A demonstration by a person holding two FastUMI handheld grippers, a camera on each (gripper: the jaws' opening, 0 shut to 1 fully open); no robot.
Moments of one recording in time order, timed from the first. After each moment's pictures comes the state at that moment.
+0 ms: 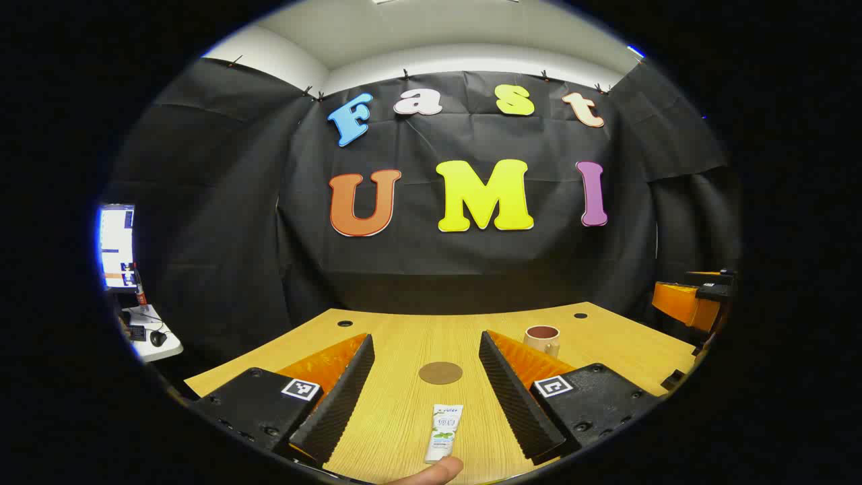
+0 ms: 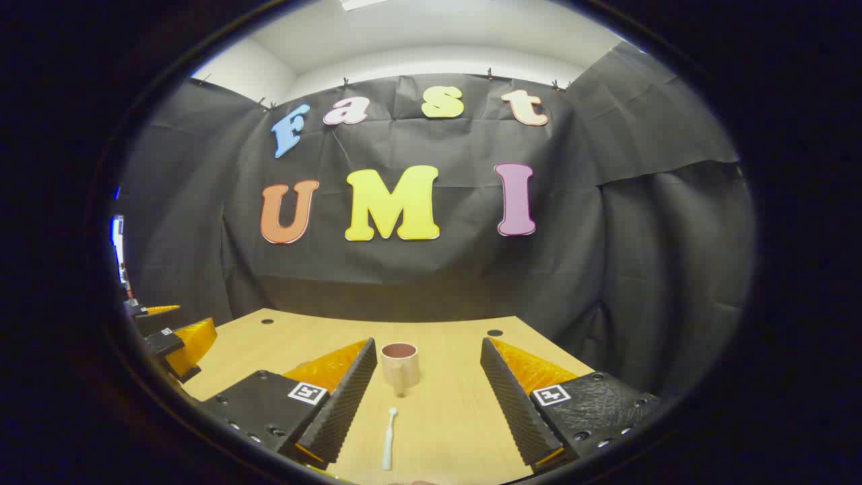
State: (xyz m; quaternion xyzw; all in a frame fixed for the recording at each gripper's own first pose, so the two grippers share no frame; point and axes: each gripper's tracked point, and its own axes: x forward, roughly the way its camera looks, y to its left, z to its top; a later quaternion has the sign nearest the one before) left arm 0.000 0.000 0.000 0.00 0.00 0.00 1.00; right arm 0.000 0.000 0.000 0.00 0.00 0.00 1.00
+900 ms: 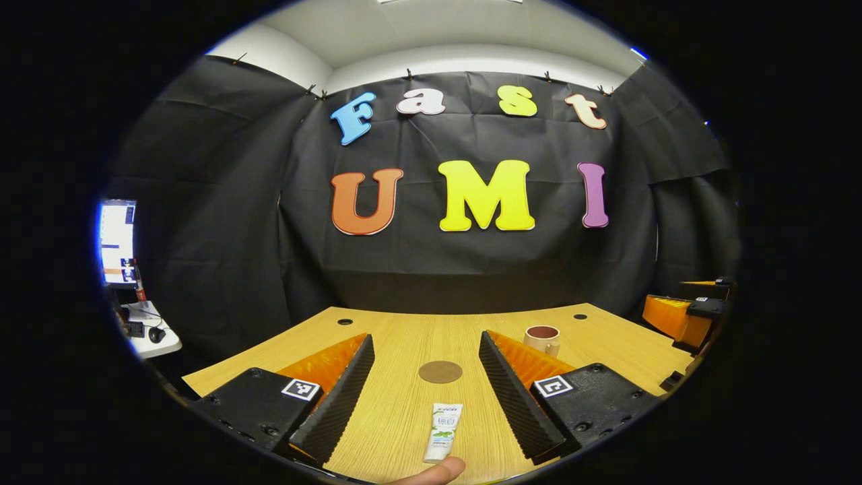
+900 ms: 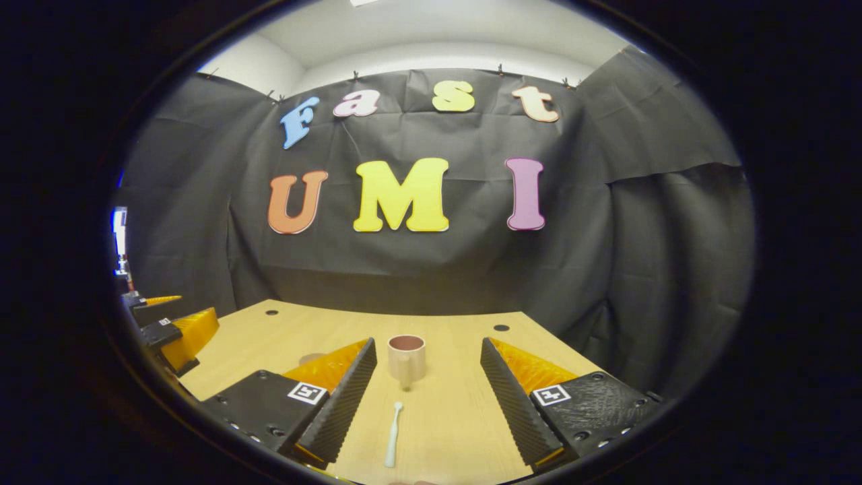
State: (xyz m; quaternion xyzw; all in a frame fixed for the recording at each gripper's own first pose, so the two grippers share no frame) left arm -0.002 0.006 -0.003 -0.01 0.00 0.00 1.00; right arm 0.004 0.018 -0.017 -0.02 0.02 0.02 1.00
